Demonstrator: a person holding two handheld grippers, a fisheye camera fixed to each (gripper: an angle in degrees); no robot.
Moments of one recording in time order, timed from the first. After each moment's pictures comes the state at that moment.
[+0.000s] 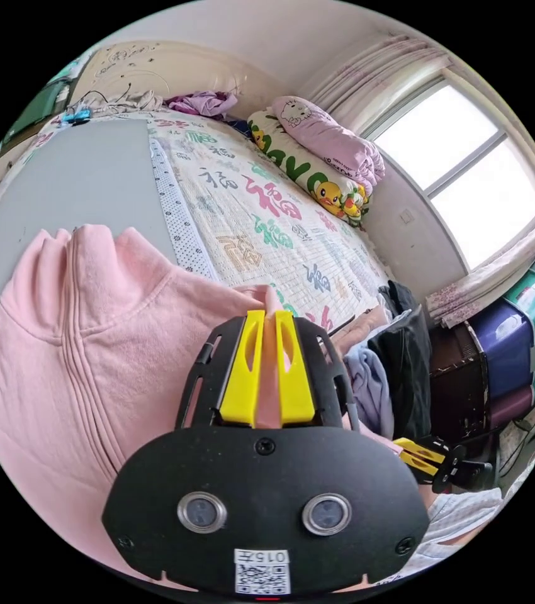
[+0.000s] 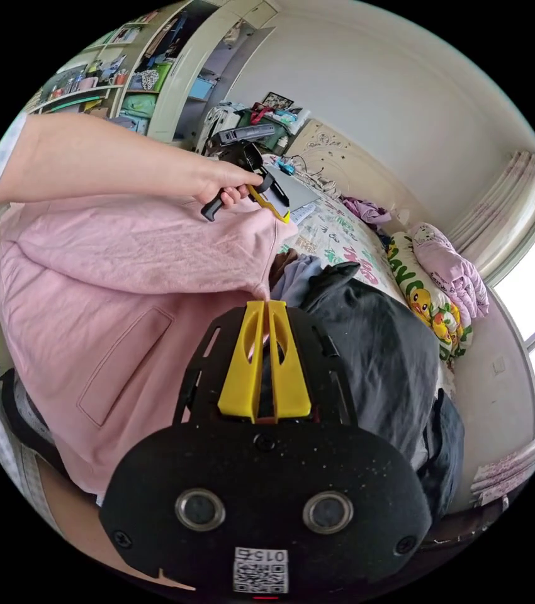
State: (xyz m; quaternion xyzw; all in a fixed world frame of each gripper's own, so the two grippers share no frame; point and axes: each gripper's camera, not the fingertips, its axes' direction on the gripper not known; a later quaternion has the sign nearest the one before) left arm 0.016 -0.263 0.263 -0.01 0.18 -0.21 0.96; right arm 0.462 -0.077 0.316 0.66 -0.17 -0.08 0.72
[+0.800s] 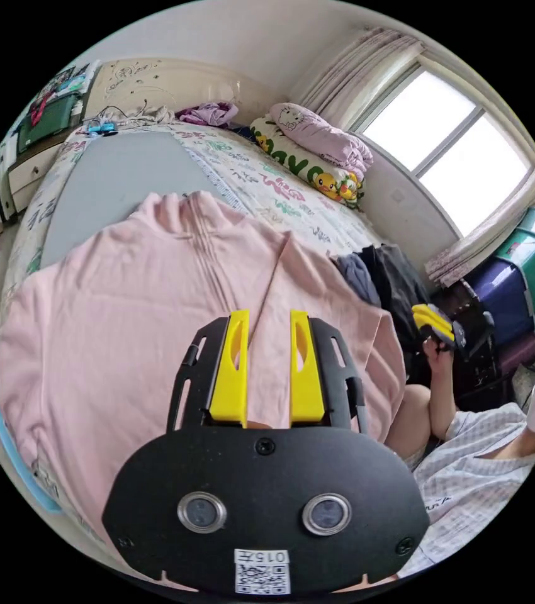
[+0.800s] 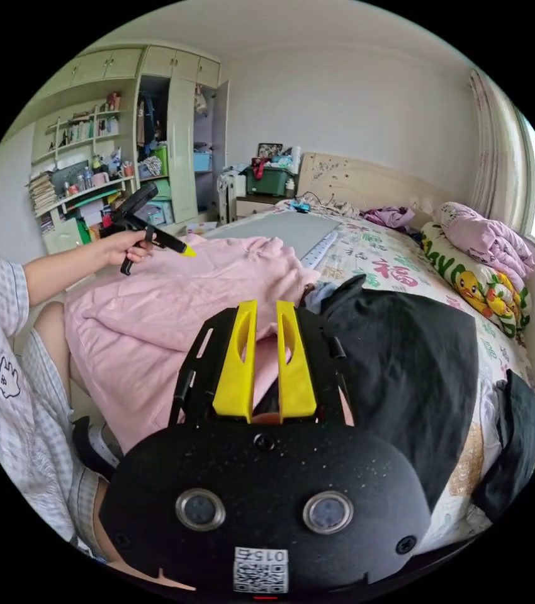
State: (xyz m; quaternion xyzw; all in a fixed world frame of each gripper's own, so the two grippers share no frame) left arm -0.020 -0.090 -0.001 -0.07 0.09 -0.16 0.98; right arm 0.607 0.047 0.417 0.69 -0.38 -0.12 0.60
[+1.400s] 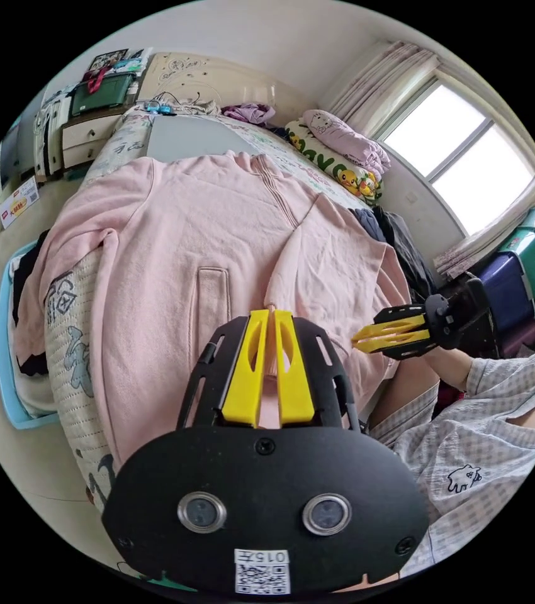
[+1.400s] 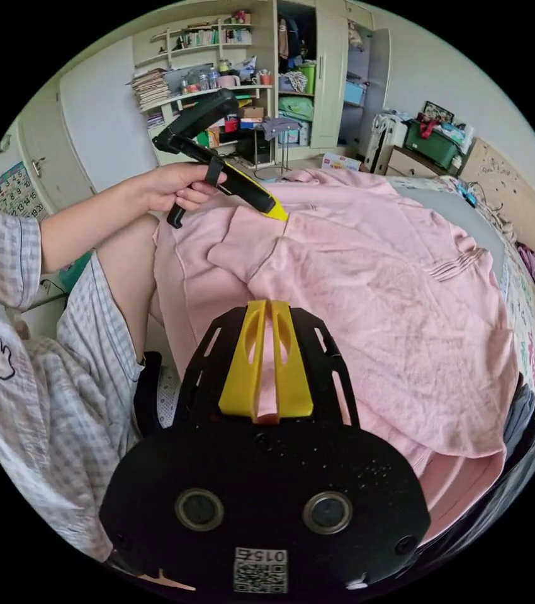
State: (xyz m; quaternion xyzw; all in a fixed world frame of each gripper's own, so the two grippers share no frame) left arm -0.165 0.039 -0.214 -0.03 0.13 -0.22 0.97; right arm 0.321 0.178 0.313 0.58 -0.32 -0.42 0.63
